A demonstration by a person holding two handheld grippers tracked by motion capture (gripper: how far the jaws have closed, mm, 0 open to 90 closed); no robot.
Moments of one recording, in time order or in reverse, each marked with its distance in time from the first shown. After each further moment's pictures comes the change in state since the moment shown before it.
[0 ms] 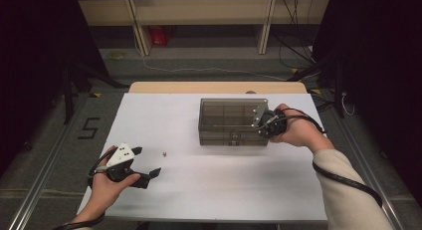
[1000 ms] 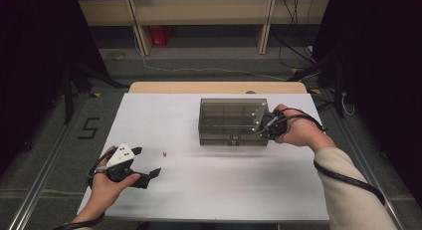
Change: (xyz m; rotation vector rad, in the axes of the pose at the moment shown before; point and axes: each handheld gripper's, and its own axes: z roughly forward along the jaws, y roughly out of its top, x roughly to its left) left arm 0.000 0.000 0.000 0.002 0.001 0.000; right arm 0.004 0.001 -0.002 0.020 0.017 -0.105
